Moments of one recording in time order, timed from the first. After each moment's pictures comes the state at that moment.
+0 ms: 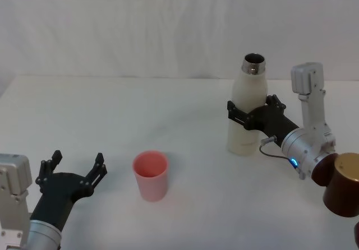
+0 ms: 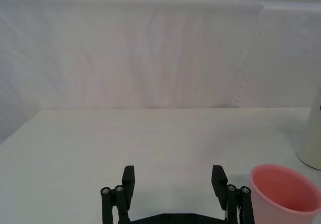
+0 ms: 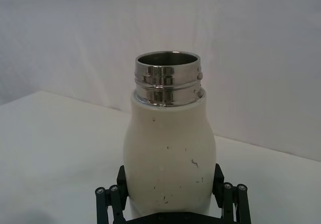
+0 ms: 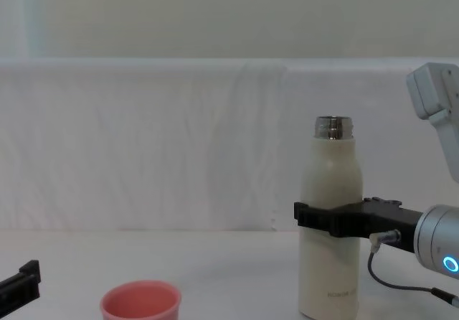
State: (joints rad) left arm 0.27 0.24 0.04 -1.85 -0.25 -0.02 -0.02; right arm 0.39 0.14 -0.30 -1.30 0.23 0.10 0.25
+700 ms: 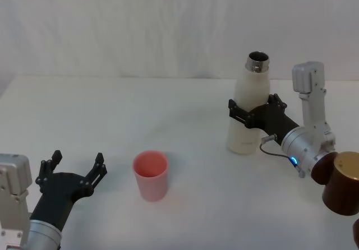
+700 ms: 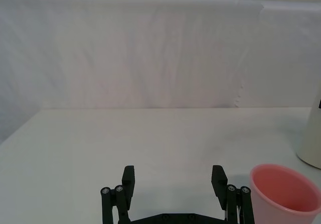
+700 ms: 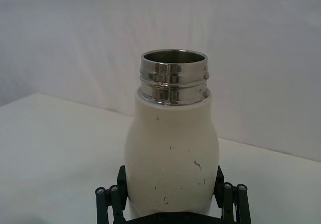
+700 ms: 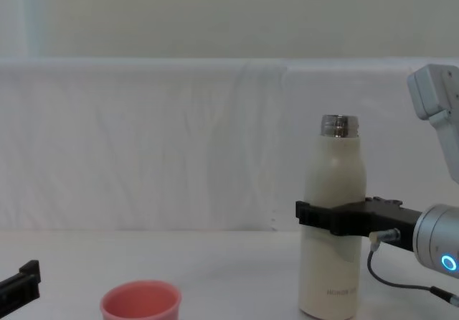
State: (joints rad) left arm 0.27 0.24 0.04 -1.85 -0.25 -0.02 -0.02; right arm 0.40 0.13 -0.30 -1.27 0.23 0.09 0.24
